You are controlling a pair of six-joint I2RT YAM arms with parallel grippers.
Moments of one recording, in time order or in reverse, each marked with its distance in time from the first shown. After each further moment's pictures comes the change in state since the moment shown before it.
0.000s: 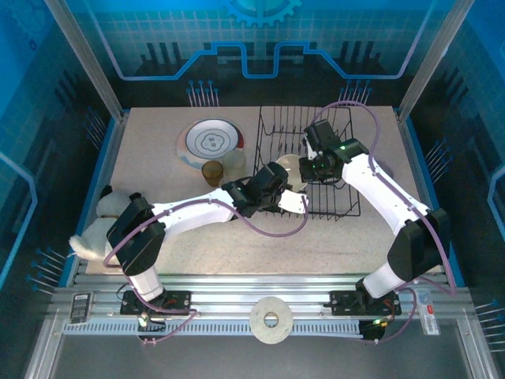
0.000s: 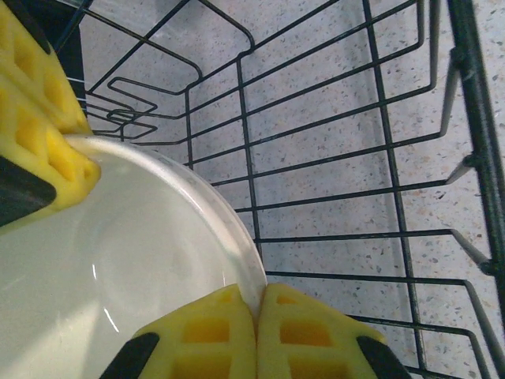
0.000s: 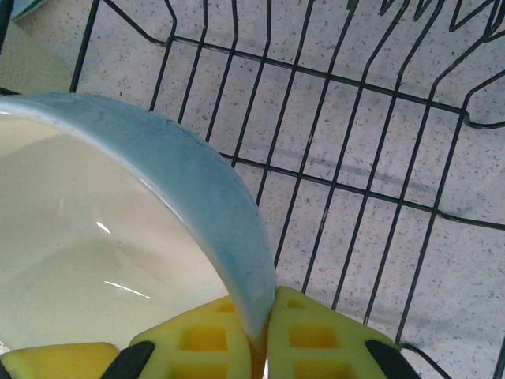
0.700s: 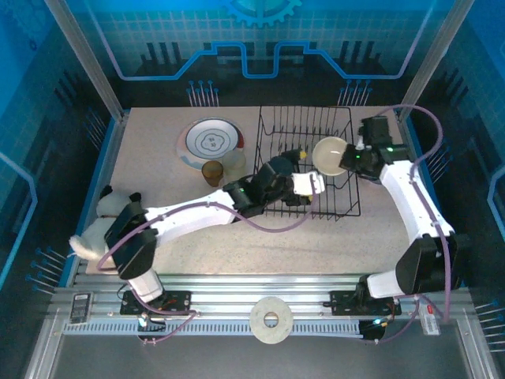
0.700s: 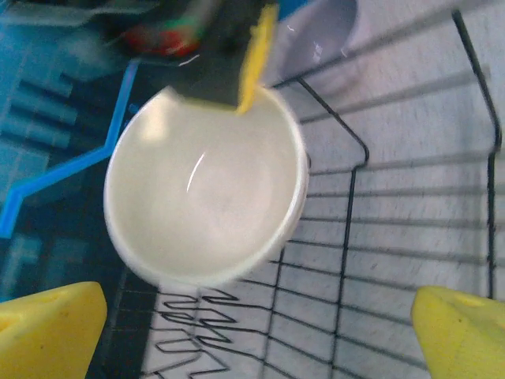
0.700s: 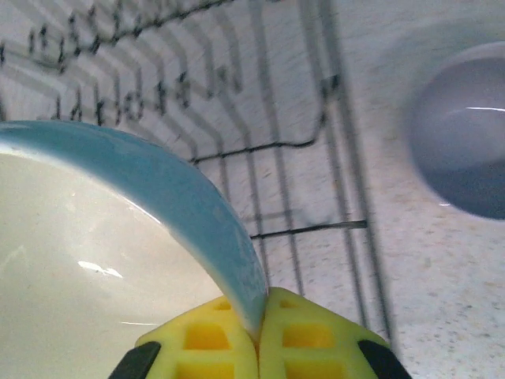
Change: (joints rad) left arm -0.063 -0.071 0.065 0.194 -0.089 -0.407; right arm -0.404 -0.163 -0.122 0.108 -0.080 0.153
